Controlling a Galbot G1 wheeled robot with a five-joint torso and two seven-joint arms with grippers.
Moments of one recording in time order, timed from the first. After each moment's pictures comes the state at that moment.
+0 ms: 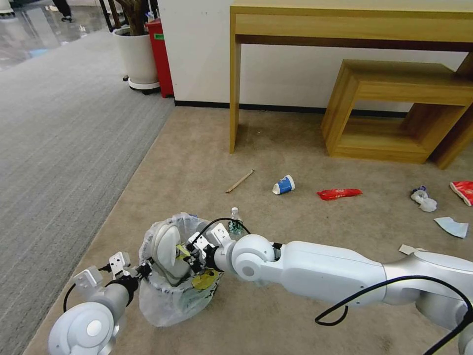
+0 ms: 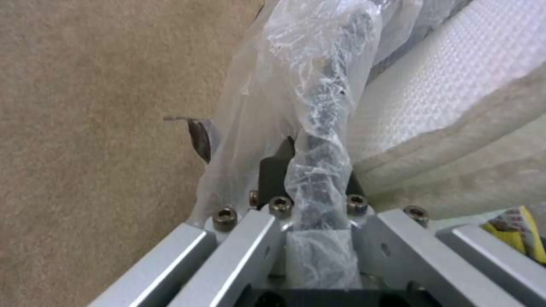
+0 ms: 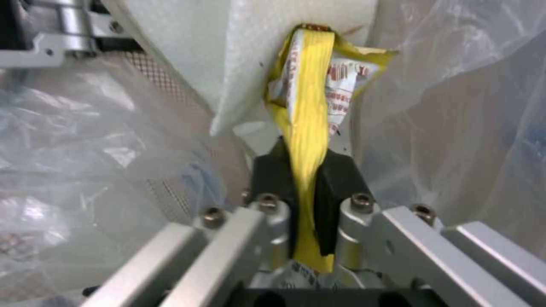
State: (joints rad) left arm 1.52 -1.36 -0.72 -2.14 -1.01 0.68 -0.39; right arm -0.18 1.09 -0.95 1.78 1.33 -0.56 0.38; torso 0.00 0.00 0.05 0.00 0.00
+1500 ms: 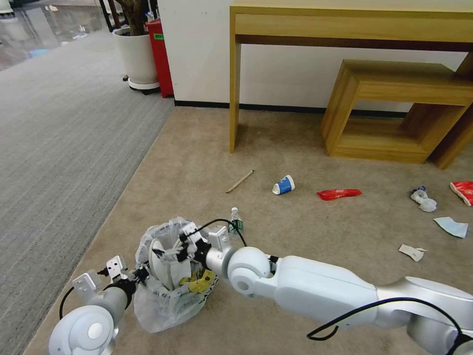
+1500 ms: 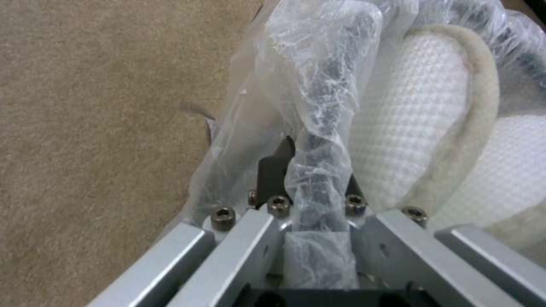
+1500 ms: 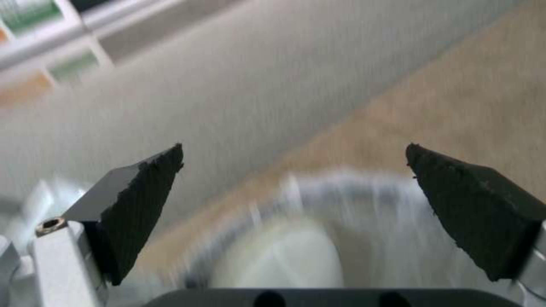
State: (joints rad) left arm 1.53 -1.36 -0.73 -2.13 -0.98 0.68 -0.39; right arm -0.37 1.20 -0.80 1.70 1.09 -0.09 0.26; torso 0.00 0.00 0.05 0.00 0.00
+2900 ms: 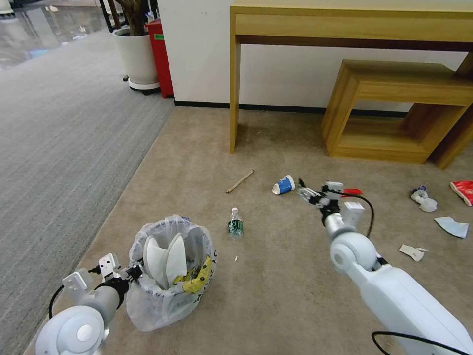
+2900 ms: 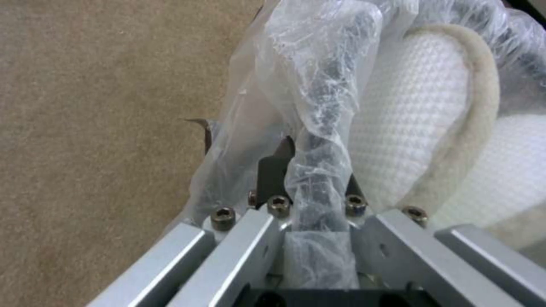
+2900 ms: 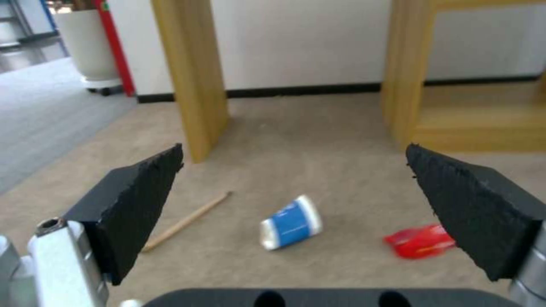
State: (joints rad) left arm 1.56 -1.31 -0.77 -2.18 -1.00 0.67 -0.39; right arm -0.97 0.90 0.14 1.72 0.72 0.03 0.39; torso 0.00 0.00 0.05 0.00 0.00
